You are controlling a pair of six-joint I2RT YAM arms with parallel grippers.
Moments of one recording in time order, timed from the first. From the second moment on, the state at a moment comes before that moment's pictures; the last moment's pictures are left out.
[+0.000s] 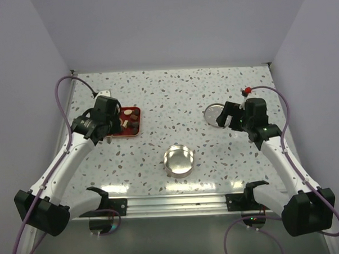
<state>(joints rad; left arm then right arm) -0.38 1.14 1.13 -0.91 -0.43 -0.42 0.14 1.04 0.80 -0.41 -0.09 0.40</state>
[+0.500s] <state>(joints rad) -0.29 1.27 1.11 -0.80 -0.30 -0.34 0.14 0.97 0.80 -0.43 -0.09 0.40</state>
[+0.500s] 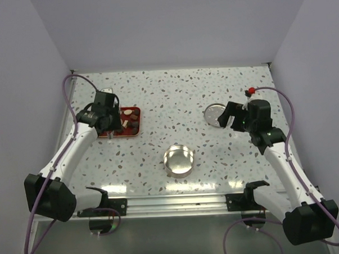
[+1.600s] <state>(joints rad) -0.23 1.35 1.06 -0.66 -0.24 -0.24 0.14 0.95 0.80 -0.48 -0.07 0.40</state>
